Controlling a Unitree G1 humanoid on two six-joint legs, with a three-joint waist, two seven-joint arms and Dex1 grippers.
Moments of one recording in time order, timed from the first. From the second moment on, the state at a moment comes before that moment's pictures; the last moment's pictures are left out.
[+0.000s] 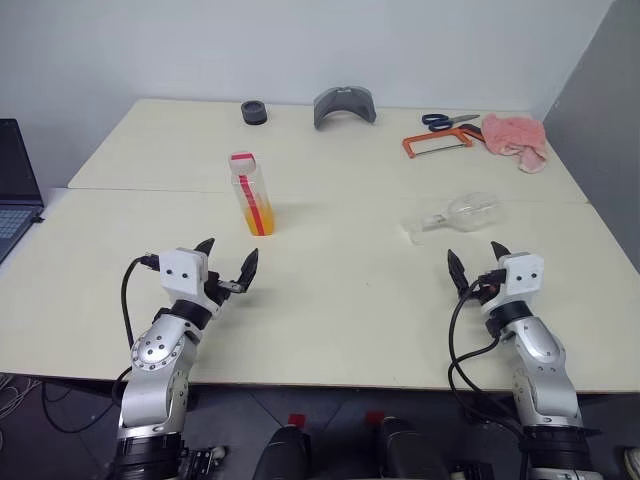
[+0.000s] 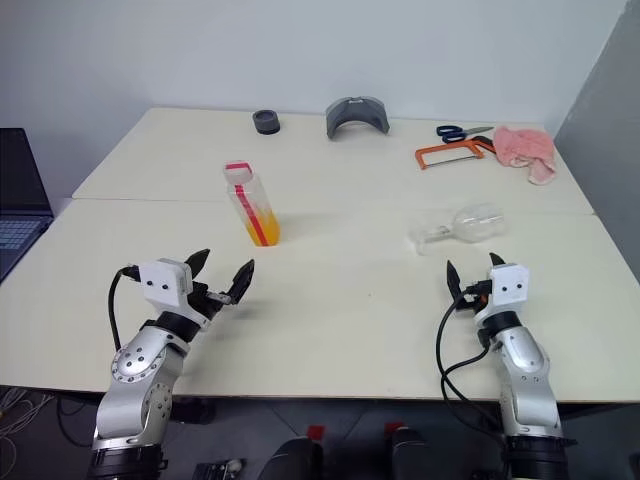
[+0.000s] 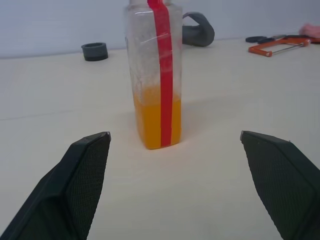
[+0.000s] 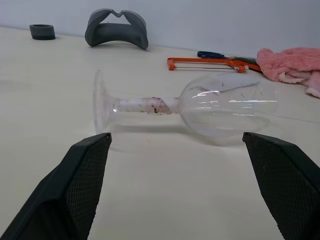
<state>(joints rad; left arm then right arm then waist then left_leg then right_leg) -0.07 0.33 0.21 -0.12 -0.27 0.10 -0.39 -0.10 -0.25 -0.16 -0.02 0.16 -0.04 0.28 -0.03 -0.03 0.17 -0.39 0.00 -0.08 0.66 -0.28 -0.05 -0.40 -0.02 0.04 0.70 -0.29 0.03</state>
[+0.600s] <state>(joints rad) -0.11 0.32 0.18 -0.12 -0.22 0.09 -0.36 -0.10 -0.31 -0.09 -0.04 0.16 -0.03 0.41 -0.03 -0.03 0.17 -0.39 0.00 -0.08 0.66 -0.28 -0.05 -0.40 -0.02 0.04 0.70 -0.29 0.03</state>
